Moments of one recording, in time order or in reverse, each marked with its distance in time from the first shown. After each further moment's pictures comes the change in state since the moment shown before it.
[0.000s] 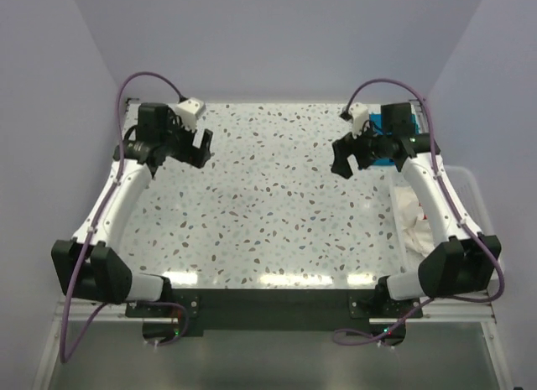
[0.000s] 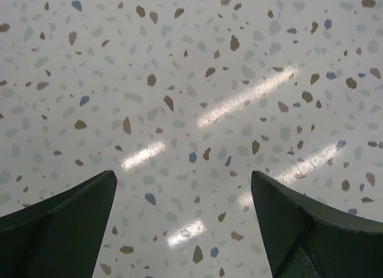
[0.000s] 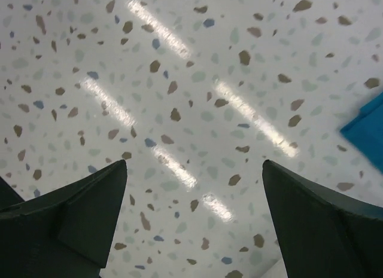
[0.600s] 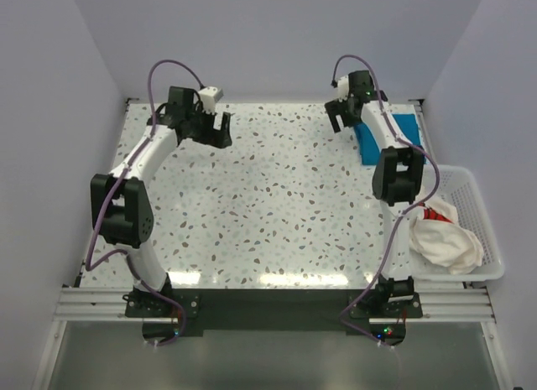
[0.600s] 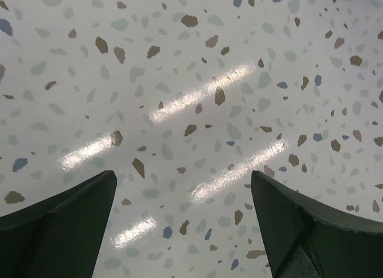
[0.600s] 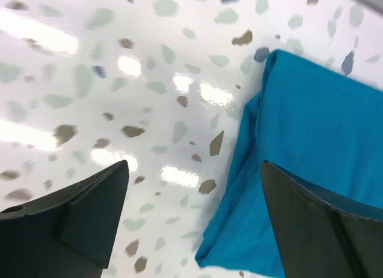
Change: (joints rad) left arm -0.034 0.408 0.209 0.080 0.084 -0.154; right arm -0.023 1.005 0.862 0.031 0.522 0.102
